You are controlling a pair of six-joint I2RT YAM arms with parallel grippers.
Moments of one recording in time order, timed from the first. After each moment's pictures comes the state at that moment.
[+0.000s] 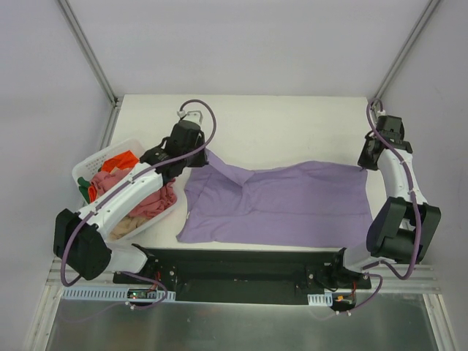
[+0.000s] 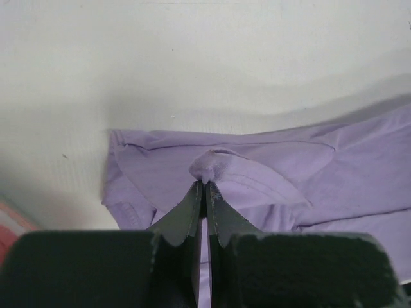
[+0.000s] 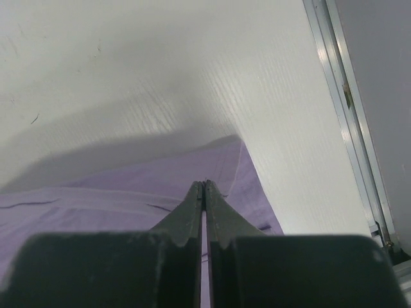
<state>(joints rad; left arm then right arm) -0.56 1.34 1.12 -0.47 -0.15 -0.45 -0.23 1.49 1.20 -0.68 0.15 0.10</state>
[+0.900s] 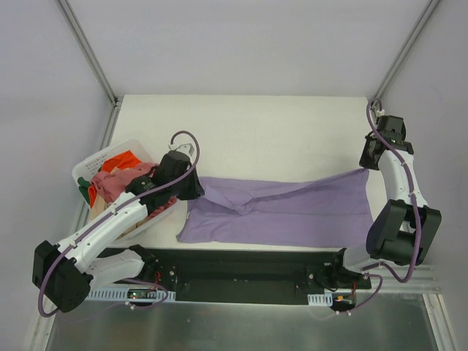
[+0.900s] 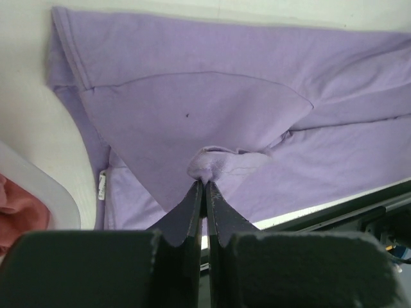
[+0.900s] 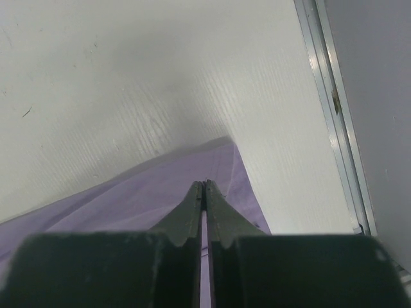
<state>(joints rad) -0.60 1.05 0.85 -0.60 -0.01 -0.64 -0.23 1.47 1.19 -0.68 0.14 0.05</state>
